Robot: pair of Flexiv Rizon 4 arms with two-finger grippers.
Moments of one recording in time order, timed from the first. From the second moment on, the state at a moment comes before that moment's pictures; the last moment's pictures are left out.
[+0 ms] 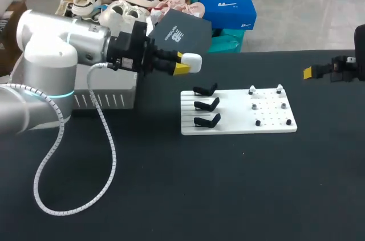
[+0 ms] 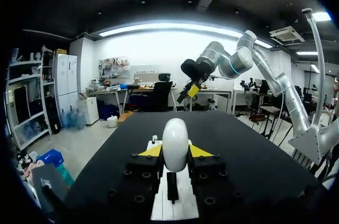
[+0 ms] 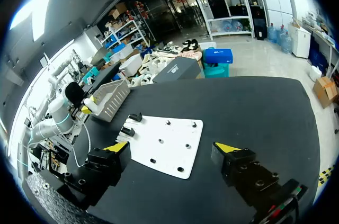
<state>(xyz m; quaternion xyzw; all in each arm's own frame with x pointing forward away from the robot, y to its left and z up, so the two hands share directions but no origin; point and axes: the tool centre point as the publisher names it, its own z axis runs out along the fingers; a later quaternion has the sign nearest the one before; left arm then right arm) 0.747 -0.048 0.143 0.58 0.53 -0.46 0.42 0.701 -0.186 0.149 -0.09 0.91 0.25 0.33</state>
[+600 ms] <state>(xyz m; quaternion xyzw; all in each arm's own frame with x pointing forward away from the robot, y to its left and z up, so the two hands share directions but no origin) 0.675 -0.068 0.132 0.55 0.56 -0.45 0.42 0.710 -0.206 0.170 -0.10 0.89 0.24 0.37</state>
